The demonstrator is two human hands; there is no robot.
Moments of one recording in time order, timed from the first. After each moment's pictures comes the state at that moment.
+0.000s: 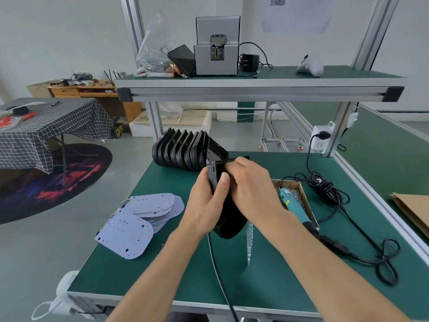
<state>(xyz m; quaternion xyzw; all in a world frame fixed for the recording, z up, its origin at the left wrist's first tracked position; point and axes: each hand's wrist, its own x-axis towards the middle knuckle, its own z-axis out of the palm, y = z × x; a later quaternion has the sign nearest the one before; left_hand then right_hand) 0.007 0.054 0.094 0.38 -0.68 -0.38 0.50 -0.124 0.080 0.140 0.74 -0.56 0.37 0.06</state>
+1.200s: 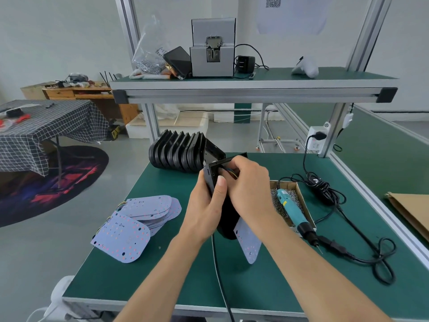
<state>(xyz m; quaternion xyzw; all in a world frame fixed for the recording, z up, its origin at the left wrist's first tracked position) 0.001 0.056 0.088 0.35 -0.66 -0.40 0.53 -0.116 0.070 0.135 0.60 -0.63 0.49 -0.07</state>
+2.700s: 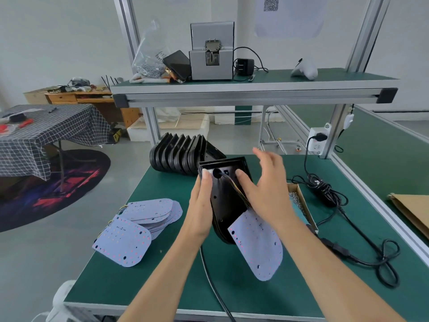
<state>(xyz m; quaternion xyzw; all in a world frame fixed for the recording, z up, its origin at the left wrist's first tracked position) -0.004 0.036 0.079 0.31 -0.55 -0.57 0.53 -0.159 0.068 0.115 0.60 -0.60 0.52 -0.06</state>
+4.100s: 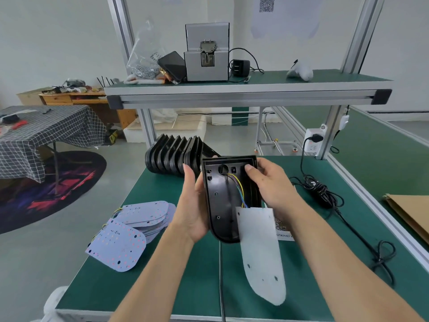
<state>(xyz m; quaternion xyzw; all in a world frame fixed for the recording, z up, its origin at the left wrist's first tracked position) 0.004 0.027 0.093 0.23 -0.36 -0.78 0.45 -0.182 0.058 0.130 0.52 -0.56 0.55 -0.35</state>
